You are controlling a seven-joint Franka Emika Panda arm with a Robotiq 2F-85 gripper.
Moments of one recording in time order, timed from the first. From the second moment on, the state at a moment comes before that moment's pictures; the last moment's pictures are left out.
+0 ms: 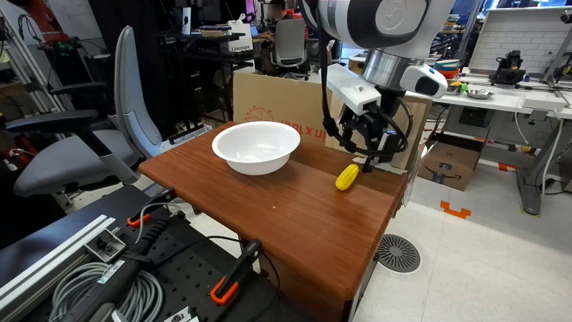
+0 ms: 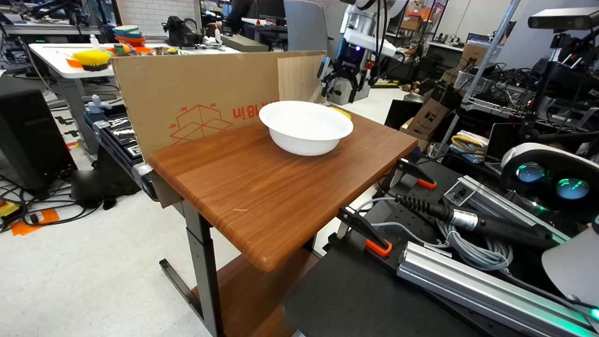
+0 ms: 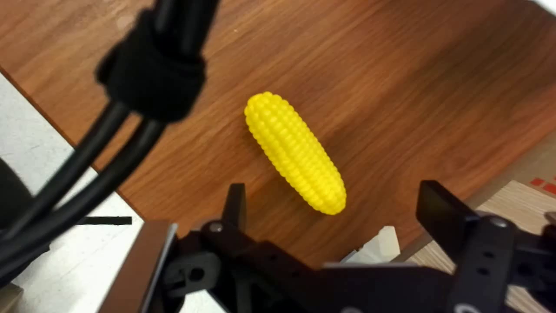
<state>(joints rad) -0.22 0.64 -0.12 -1.72 0.30 2.24 0.05</state>
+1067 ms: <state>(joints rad) -0.23 0.73 -0.12 -1.68 0.30 2.23 0.14</state>
